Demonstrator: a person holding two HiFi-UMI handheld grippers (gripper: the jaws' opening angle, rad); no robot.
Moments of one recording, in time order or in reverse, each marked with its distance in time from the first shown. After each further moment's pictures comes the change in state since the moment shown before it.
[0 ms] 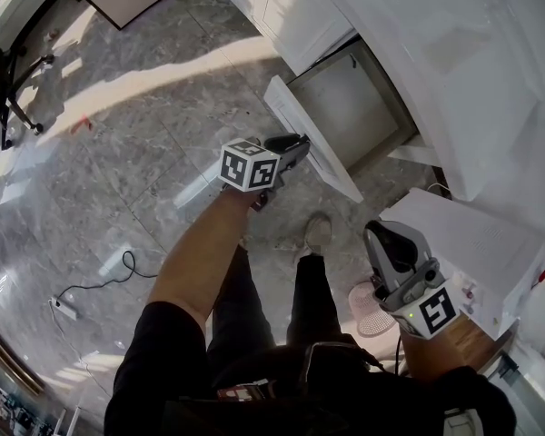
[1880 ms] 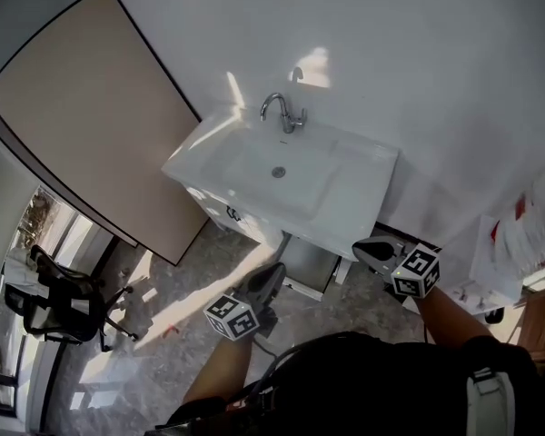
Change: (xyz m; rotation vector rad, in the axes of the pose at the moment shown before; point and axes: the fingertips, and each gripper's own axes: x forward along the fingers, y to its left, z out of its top) left arm -0.210 -0.481 0.248 0.472 -0.291 -0.218; right arm -0.208 -0.037 0.275 0.025 -0.089 -0.149
